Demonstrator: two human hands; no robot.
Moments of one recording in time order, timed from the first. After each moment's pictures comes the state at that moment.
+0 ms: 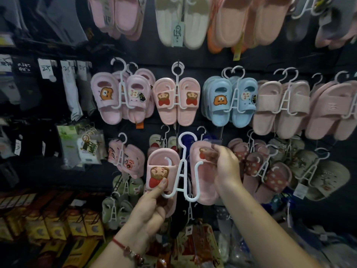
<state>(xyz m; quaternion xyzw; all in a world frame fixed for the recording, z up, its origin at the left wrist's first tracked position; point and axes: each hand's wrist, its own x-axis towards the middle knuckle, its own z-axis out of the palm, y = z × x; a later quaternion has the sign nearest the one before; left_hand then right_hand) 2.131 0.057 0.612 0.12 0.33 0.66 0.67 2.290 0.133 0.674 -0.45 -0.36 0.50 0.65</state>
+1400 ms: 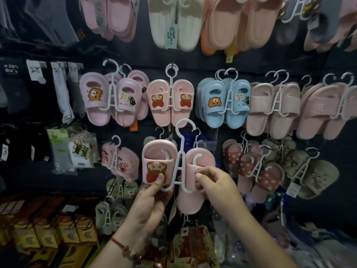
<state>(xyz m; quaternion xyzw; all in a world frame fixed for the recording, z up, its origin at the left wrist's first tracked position) 2.133 0.062 0.622 0.14 0.29 0.68 0.66 2.308 0.073 0.656 -0.51 -0.64 0.35 0.46</state>
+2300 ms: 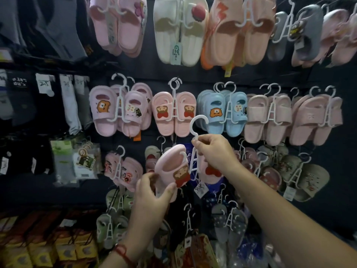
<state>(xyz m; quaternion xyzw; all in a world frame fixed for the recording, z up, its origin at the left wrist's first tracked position) 2.082 0.045 0.626 0.55 0.58 0.56 0.21 2.263 0.122 0.738 -0.54 -0.70 0.15 0.43</state>
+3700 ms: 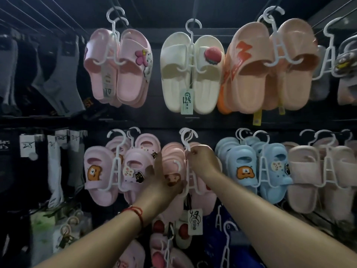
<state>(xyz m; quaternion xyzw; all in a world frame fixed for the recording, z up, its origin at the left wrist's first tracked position) 2.039 0.311 0.776 0.64 0.63 0.42 0.07 2.184 0.374 0.835 -0.55 -0.69 0.15 0.45</state>
